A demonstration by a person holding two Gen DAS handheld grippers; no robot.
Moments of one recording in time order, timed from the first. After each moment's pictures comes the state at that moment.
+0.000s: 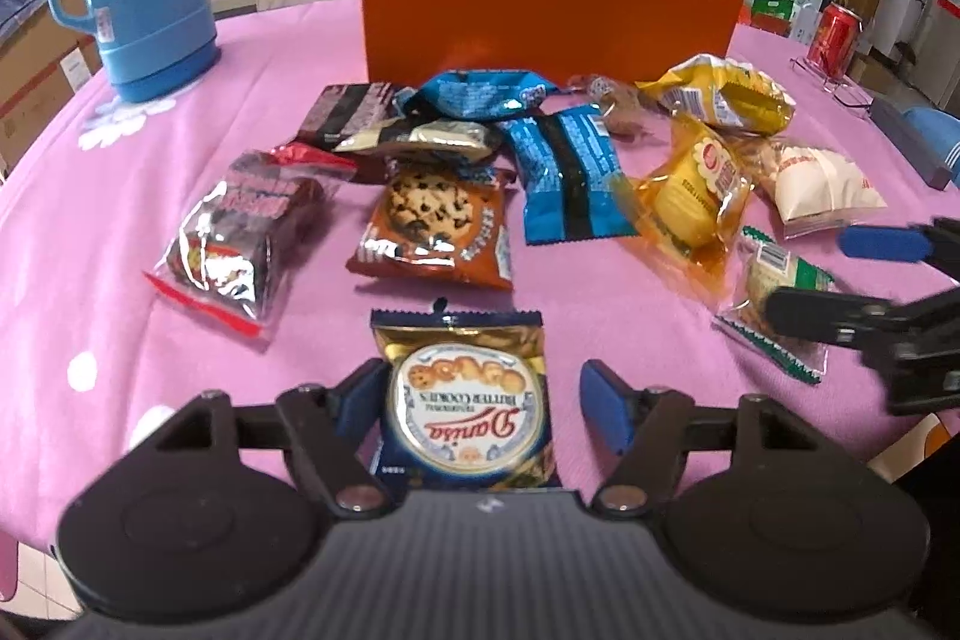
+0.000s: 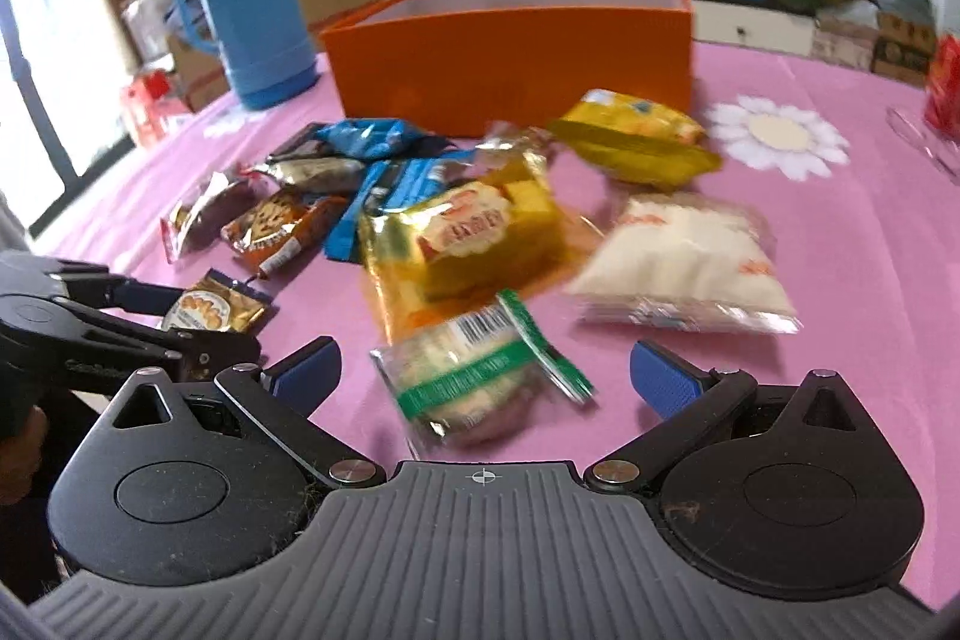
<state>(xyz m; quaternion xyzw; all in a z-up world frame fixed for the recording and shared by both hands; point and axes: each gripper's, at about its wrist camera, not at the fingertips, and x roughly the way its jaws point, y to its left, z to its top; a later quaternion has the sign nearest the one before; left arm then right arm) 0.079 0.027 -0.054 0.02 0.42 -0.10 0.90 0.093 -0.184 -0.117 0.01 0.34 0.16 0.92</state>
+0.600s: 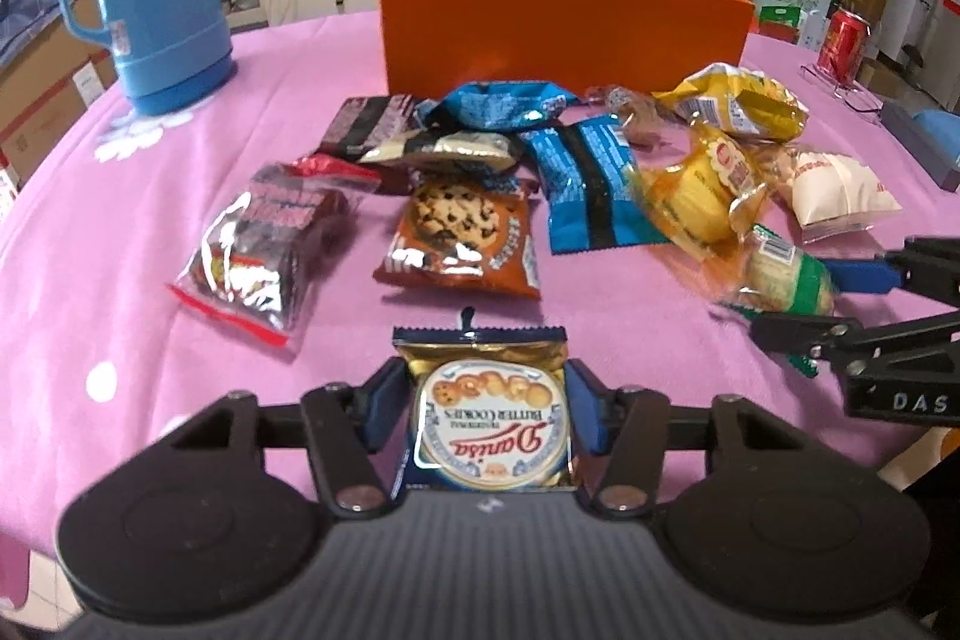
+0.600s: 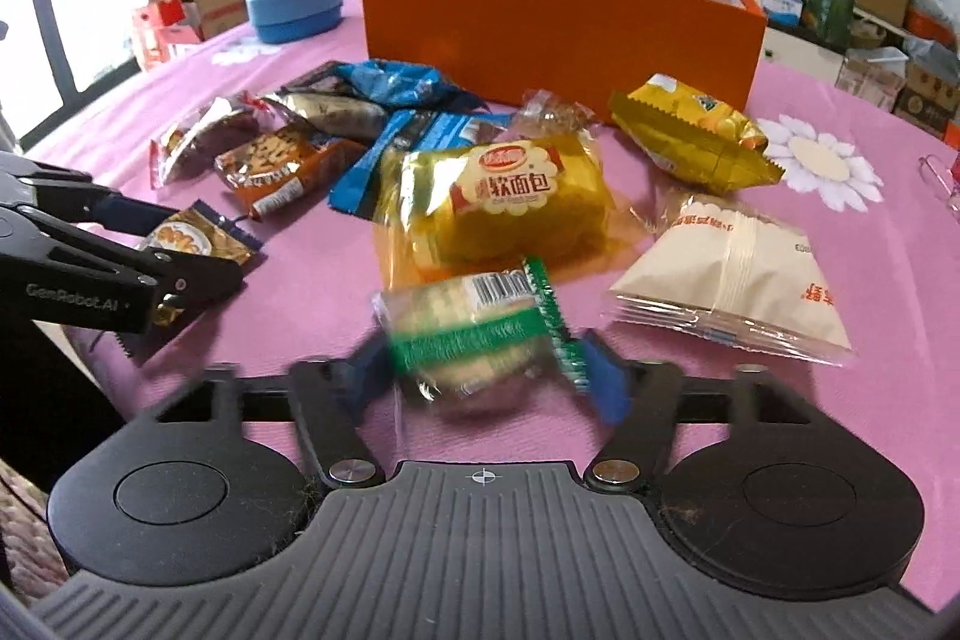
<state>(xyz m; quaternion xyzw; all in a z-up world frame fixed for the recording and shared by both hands) 0.076 0.035 -0.053 0.02 0.41 -0.09 0.91 0.097 -0.164 -0.131 -0.06 0.36 0.18 0.92</state>
